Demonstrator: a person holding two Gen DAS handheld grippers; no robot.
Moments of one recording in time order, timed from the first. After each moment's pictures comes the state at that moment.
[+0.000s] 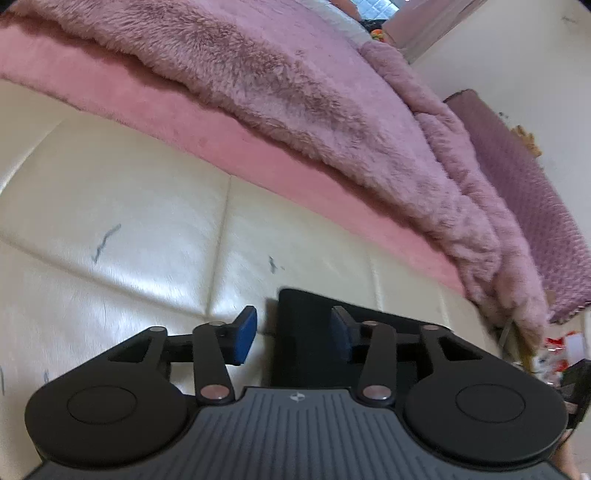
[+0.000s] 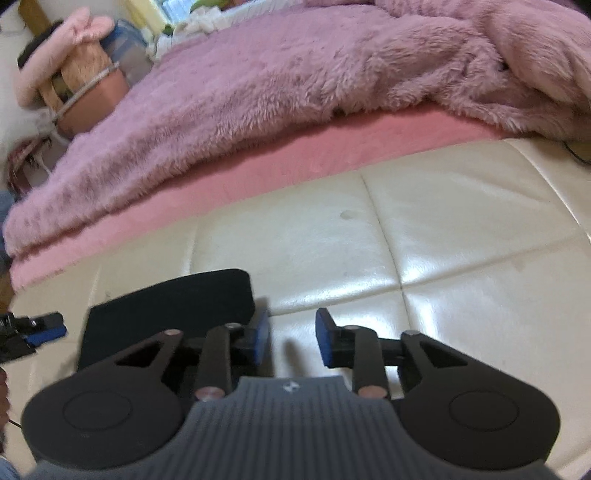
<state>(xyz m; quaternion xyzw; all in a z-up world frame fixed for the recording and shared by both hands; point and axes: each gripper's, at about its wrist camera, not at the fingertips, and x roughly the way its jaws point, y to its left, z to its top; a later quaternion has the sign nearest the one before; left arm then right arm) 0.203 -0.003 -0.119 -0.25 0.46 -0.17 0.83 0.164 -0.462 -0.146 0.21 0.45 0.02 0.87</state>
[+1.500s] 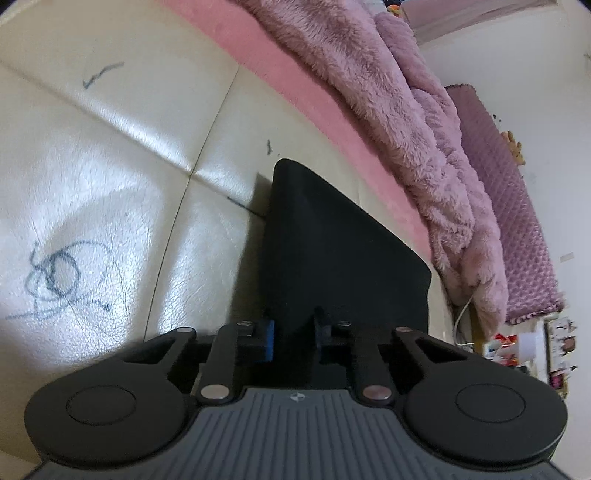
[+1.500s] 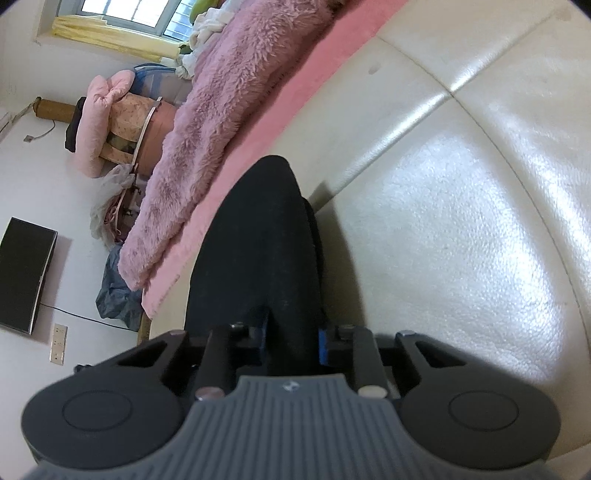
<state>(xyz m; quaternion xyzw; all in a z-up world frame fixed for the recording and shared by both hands) 0.175 -0.016 -0.173 -0.34 0.51 -0.20 0.76 0.139 -0.456 -0.223 0.46 0.45 0.15 0.75</state>
